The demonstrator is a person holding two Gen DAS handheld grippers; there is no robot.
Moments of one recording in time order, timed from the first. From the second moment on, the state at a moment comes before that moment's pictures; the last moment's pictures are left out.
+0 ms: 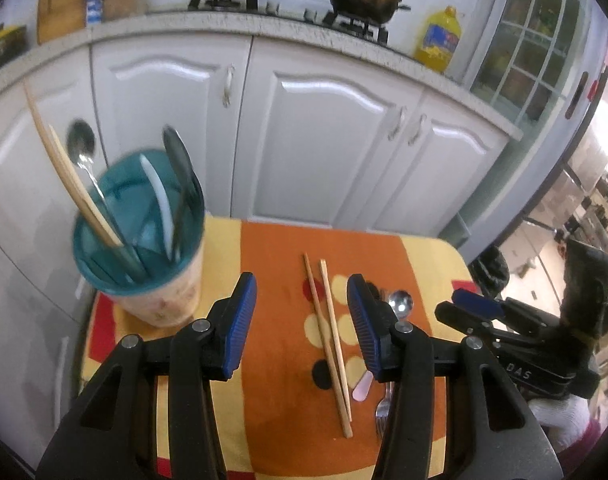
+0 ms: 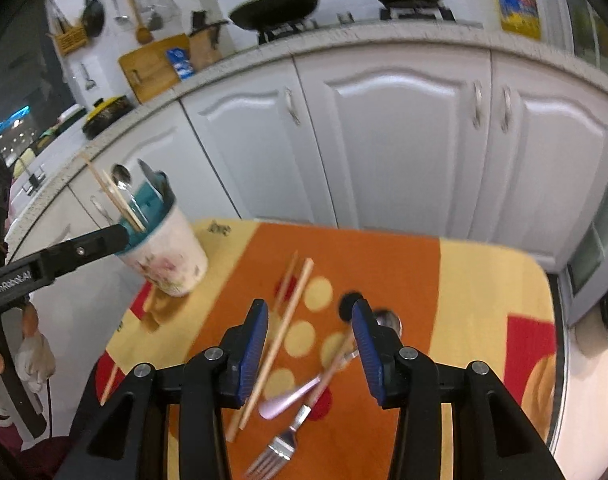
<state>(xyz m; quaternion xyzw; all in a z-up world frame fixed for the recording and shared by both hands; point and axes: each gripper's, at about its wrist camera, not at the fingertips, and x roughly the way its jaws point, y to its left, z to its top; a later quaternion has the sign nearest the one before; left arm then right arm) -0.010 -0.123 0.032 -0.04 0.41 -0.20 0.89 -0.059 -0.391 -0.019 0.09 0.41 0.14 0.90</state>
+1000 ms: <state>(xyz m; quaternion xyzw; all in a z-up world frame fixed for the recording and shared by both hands) 0.057 -0.183 -0.059 0.00 0.50 -0.19 0.85 -0.026 -0.403 -0.091 0.12 0.48 0.17 0.85</state>
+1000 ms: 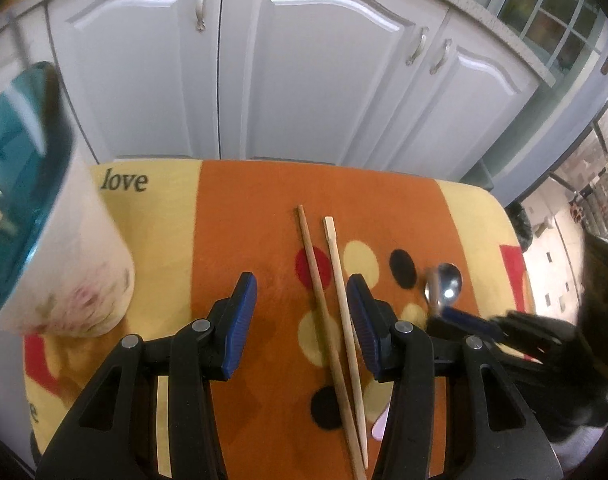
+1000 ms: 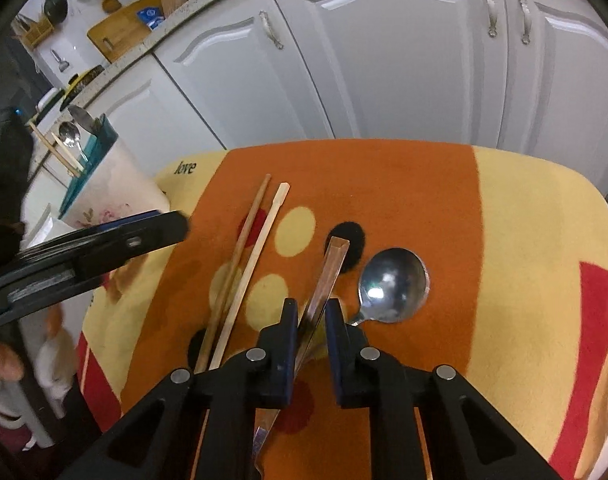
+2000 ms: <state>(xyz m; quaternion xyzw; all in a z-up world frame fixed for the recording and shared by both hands) 0.066 -0.181 -0.087 0.02 0.55 -0.21 0.81 -0.035 -0.432 -0.105 0.15 0.51 0.14 0.84</state>
